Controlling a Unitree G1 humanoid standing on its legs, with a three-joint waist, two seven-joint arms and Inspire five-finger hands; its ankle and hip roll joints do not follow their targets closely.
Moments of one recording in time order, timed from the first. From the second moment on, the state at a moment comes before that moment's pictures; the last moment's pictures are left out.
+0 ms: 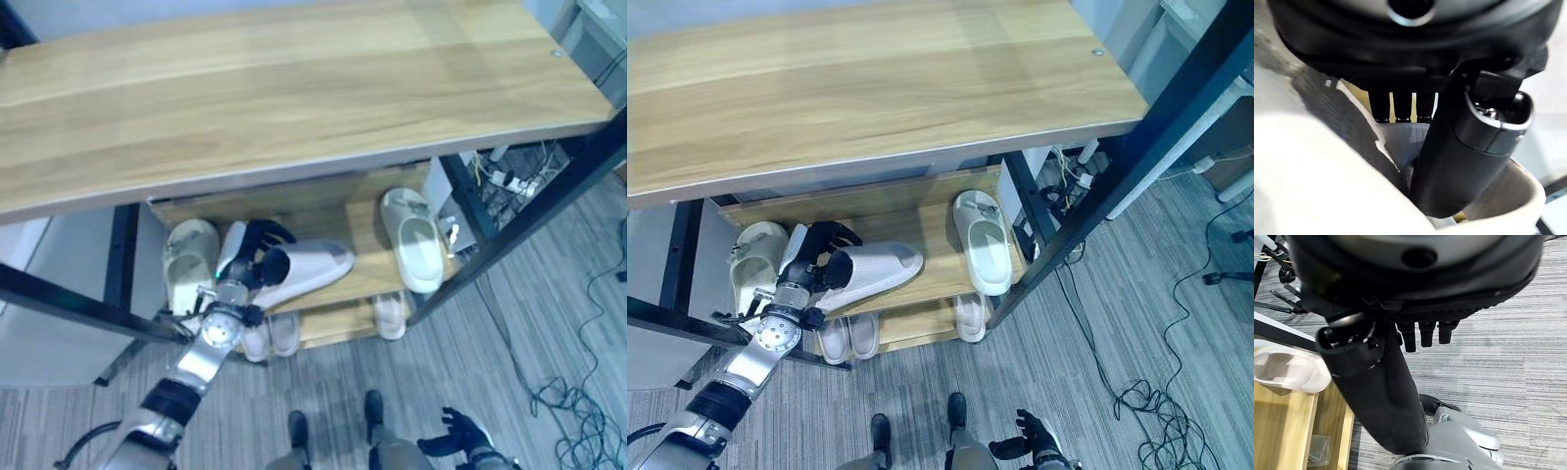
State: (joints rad) left arm -0.33 0.53 -0.35 0.28 -0.04 -0.19 0.31; right arm 0.00 -0.29 0.26 1.10 0.13 -0.14 -0.11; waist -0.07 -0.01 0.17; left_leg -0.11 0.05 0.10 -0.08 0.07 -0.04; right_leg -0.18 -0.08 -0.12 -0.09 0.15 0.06
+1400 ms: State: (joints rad) left arm -0.41 0.50 -0.48 0.10 -0.22 -0.20 0.15; right arm -0.31 -0.37 0.20 0.97 0.24 -0.15 -0.24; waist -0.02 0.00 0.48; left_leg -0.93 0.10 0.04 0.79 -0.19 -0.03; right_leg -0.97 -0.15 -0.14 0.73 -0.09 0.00
